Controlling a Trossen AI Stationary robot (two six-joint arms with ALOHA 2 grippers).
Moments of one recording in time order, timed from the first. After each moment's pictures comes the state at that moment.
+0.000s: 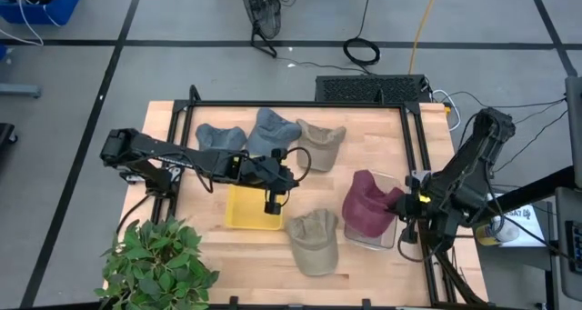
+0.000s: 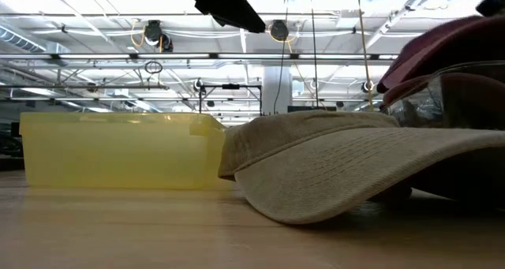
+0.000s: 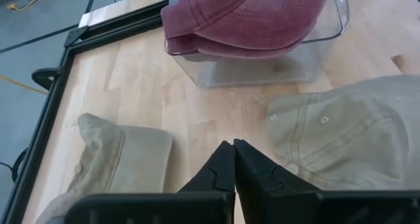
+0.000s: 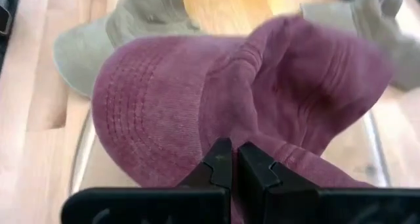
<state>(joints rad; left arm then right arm) -0.12 1.57 1.23 -0.28 -0.15 0.20 1.01 0.97 0.81 -1.12 0.70 1.05</state>
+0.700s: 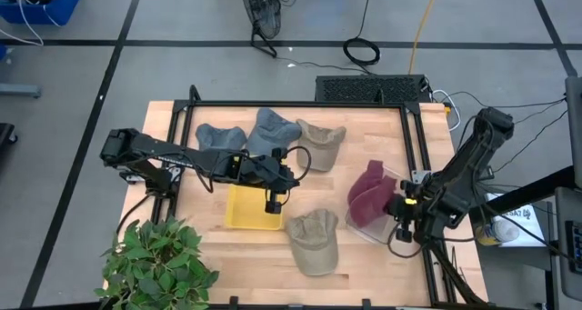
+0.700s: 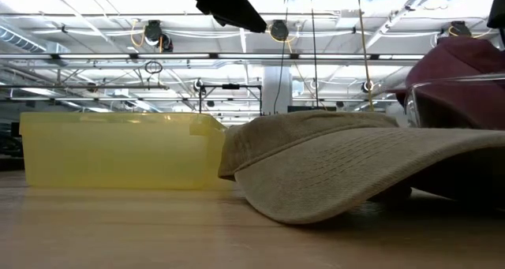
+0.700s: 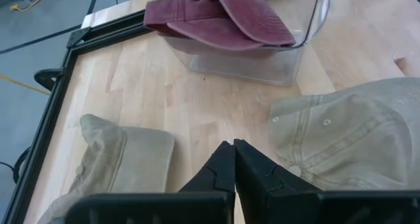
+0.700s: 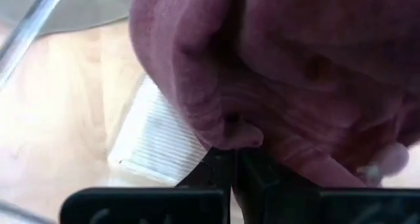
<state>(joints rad) -0.12 1.57 1.23 -0.28 -0.15 0.20 0.99 0.94 0.56 -0.94 0.55 1.12</state>
